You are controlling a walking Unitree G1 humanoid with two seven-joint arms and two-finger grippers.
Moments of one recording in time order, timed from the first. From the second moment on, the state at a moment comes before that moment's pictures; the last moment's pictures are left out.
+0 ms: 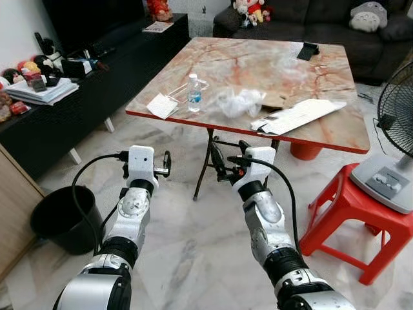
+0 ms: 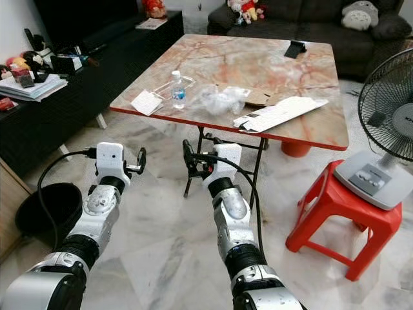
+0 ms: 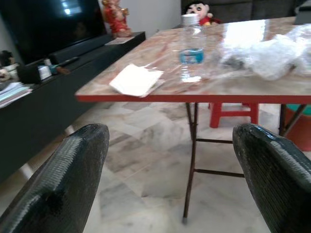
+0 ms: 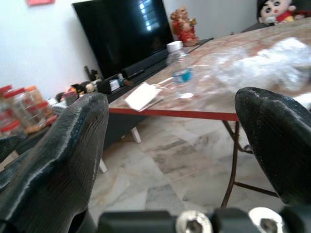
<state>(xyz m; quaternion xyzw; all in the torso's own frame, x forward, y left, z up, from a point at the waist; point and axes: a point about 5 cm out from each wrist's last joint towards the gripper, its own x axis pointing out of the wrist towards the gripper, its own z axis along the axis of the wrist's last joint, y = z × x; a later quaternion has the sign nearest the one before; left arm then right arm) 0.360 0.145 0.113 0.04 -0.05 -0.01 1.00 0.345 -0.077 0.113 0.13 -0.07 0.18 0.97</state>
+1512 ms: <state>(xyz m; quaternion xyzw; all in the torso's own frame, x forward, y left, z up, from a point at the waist) 0.360 0.140 0.115 0.03 -0.06 -0.03 1.00 0.345 -0.082 0.112 0.14 -0.07 0.16 0.97</state>
